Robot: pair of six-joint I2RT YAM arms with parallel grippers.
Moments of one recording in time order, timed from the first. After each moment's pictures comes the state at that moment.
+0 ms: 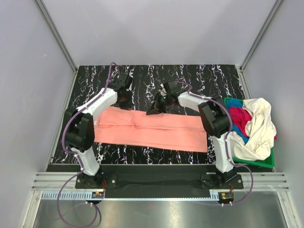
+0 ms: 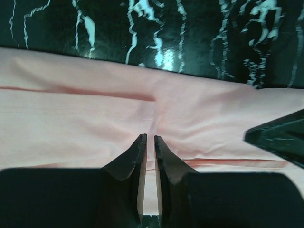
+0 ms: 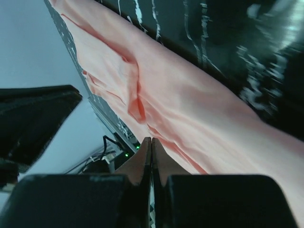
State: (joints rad) left arm -0.38 1.79 1.42 -0.75 -0.06 -0.40; right arm 0.50 2.14 1.49 -0.26 -0.68 0.88
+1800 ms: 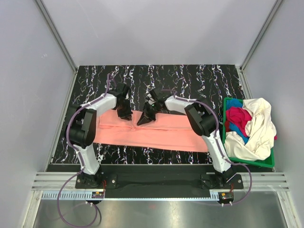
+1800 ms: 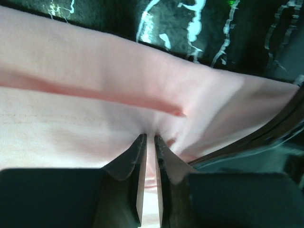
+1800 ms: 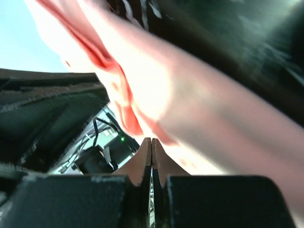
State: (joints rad) left arm -0.31 1.85 1.24 -0.64 0.09 -0.51; right arm 0.65 2.36 1.69 -0.34 -0.77 0.94
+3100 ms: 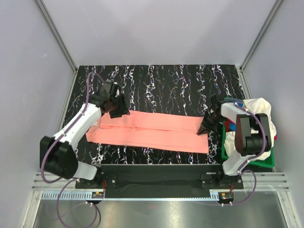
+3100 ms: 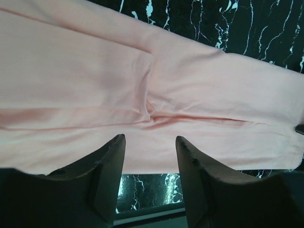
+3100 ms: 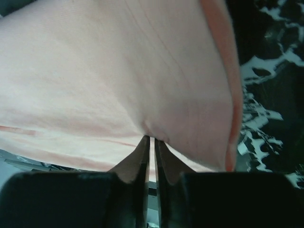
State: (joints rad) left arm -0.33 1.46 1.17 -0.73 0.07 -0.55; right arm 0.04 1.71 0.96 -0.70 -0.32 0.52
